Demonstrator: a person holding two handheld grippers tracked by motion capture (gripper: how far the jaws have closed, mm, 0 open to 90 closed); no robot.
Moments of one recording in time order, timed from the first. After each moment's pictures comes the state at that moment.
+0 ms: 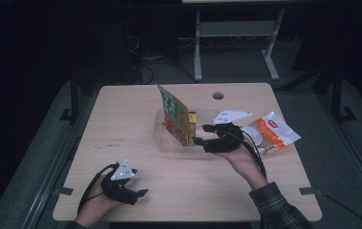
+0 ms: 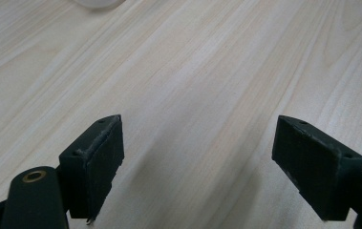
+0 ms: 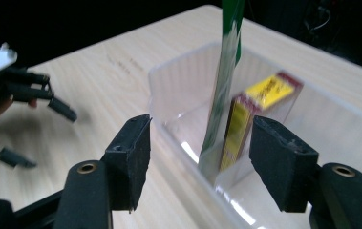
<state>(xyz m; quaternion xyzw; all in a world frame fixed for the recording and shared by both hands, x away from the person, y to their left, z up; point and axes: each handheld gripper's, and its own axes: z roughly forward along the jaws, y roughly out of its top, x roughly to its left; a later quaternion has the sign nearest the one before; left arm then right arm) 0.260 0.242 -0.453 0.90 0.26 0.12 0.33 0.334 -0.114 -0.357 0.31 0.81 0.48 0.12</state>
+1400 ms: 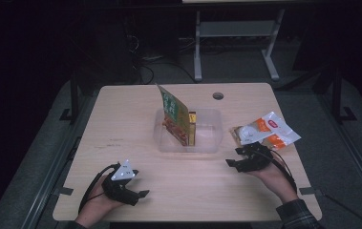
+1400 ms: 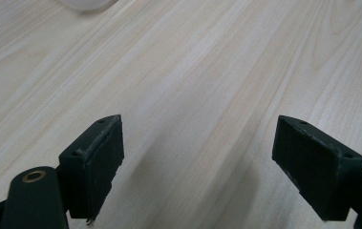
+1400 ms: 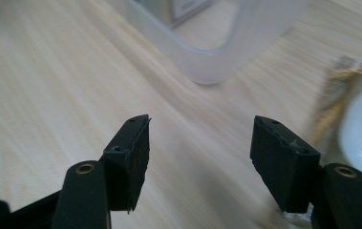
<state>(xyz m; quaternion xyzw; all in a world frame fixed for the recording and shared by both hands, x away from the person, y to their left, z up) 0.260 0.239 -0.454 0.90 0.26 0.11 0.34 0.318 -0.200 -0.423 0.37 0.85 0.35 0.10</state>
